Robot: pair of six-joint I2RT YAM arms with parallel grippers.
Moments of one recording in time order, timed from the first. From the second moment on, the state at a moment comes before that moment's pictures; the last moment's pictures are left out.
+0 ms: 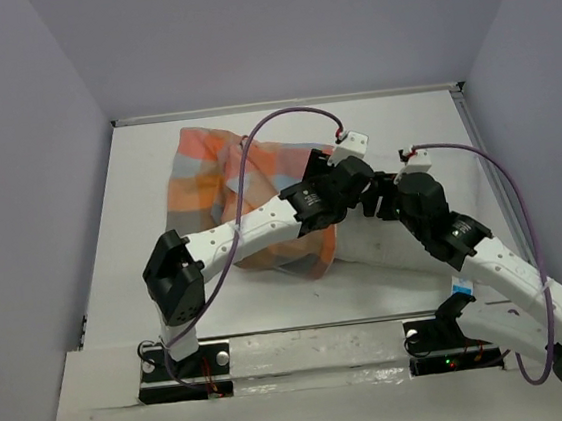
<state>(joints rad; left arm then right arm) -1.10 1.82 1.60 -0.47 -0.70 -0.29 0.57 0.89 0.73 -0.28 0.35 0.48</state>
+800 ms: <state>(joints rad) -0.94 1.82 1.62 -0.26 -0.50 -0.28 0.48 1.21 0.80 -0.06 0.06 0.38</state>
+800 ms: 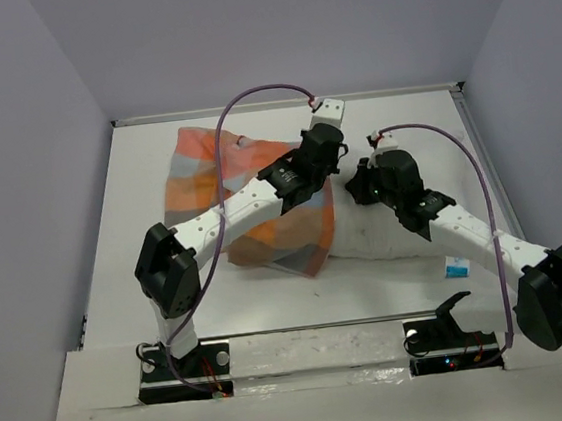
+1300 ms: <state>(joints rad) -0.90 1.72 1.62 -0.18 -0.18 -0.60 0.56 1.35 0.65 0.63 -0.39 0.65</state>
